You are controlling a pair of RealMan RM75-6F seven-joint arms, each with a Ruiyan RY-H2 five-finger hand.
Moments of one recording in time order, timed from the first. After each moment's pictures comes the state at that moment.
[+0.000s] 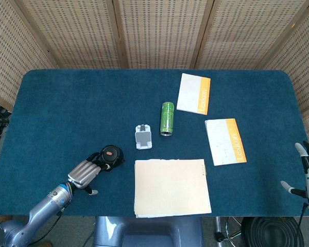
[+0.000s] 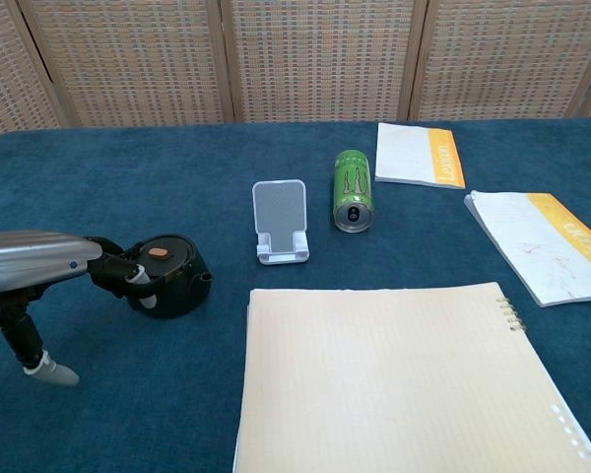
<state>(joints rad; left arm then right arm) -0.62 -1.29 0.03 -1.78 1.25 0.84 0.34 0.04 -1.04 0.11 -1.64 -1.43 1.50 0.06</state>
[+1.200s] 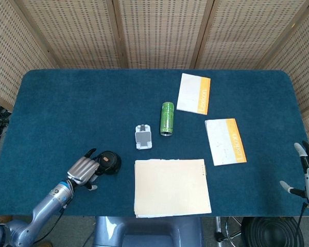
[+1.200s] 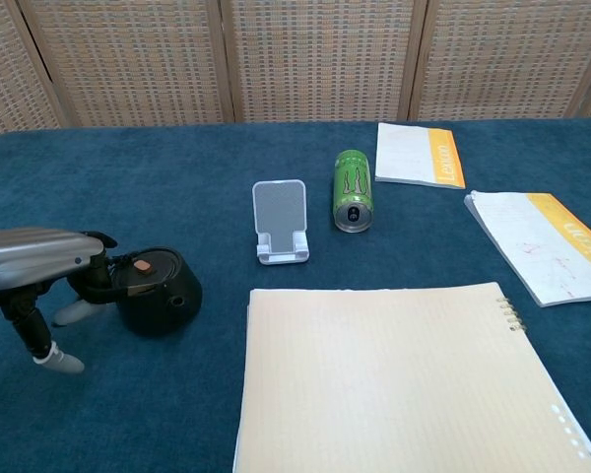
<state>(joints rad) -0.62 -1.34 0.03 -1.73 1.19 0.91 0.39 0.04 -1.04 0.11 -1.65 -1.43 1.50 0.06</state>
